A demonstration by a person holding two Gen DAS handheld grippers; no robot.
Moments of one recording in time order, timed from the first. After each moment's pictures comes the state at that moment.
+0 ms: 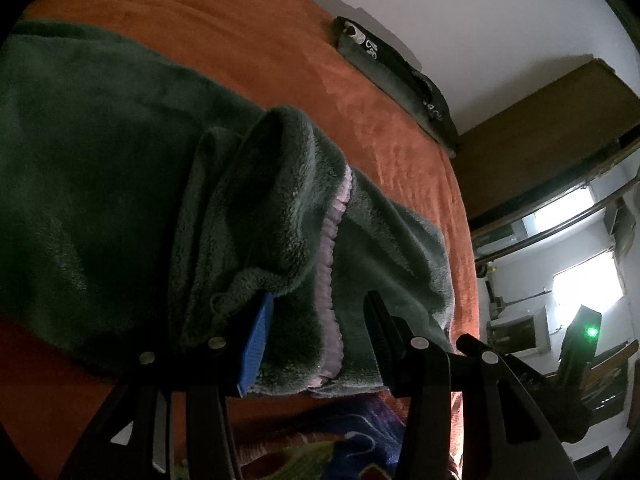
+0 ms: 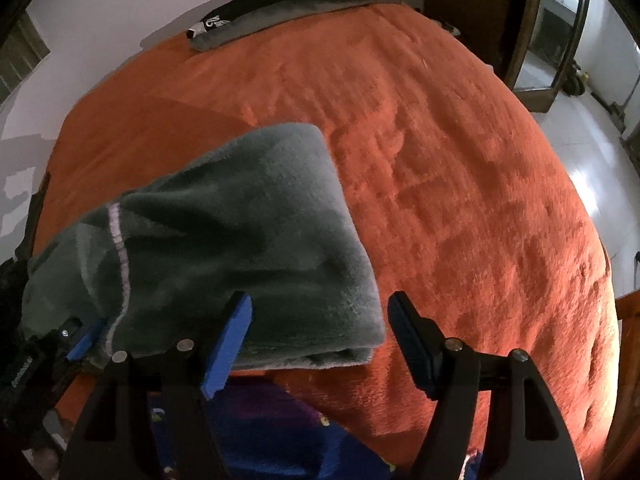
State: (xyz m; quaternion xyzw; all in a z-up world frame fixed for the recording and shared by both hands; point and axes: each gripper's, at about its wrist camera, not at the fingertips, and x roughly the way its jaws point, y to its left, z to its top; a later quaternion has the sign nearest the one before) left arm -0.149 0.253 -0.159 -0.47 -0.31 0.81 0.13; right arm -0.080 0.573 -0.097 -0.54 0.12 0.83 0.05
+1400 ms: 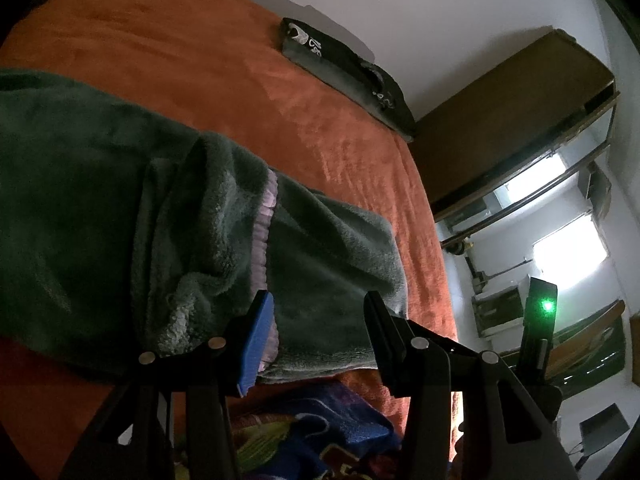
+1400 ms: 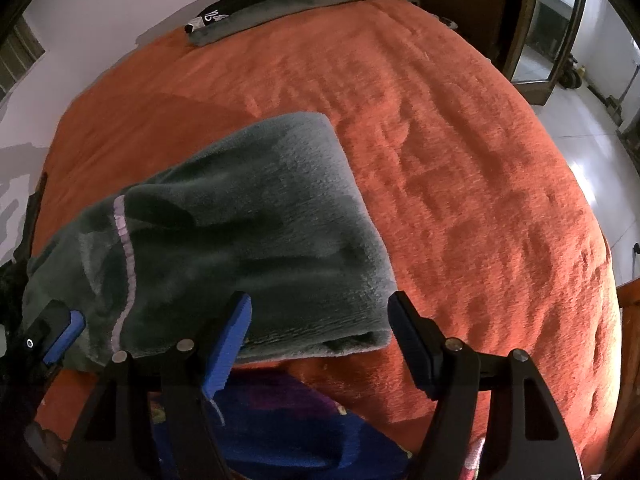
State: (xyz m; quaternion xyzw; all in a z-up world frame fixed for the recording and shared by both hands) left arm -0.140 0.267 -0.124 -0.46 -0.28 0.82 0.19; right arm -0.086 0.564 -0.100 -0.55 0.13 0.82 0.06
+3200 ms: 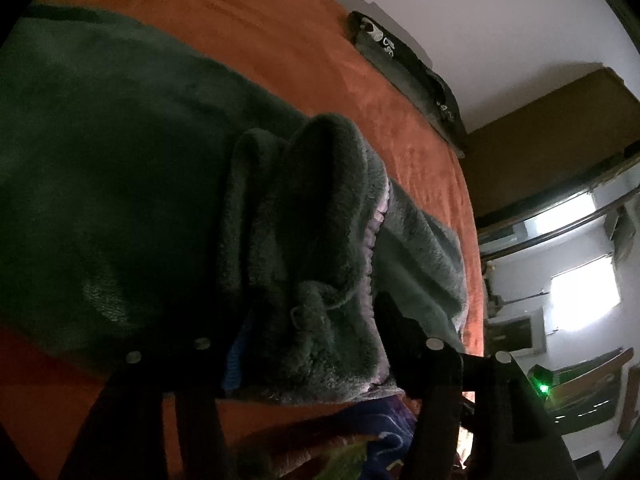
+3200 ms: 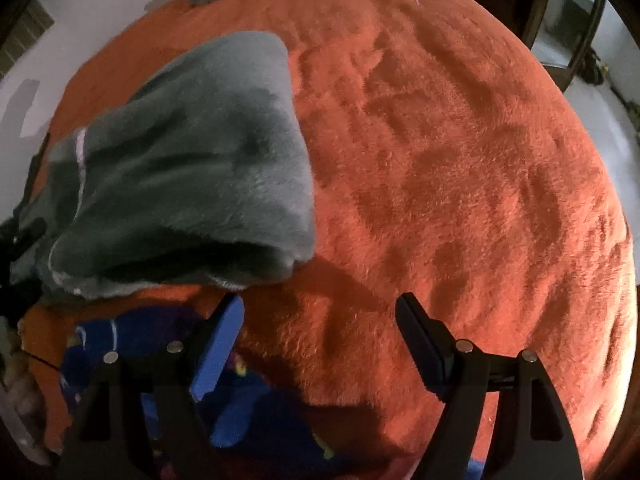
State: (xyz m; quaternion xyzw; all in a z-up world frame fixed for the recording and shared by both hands) left arm -0.150 0.229 -0.177 -0.48 -0.32 0.81 0.12; right arm -0.045 0.611 -0.161 -0.57 0.13 0.81 0.01
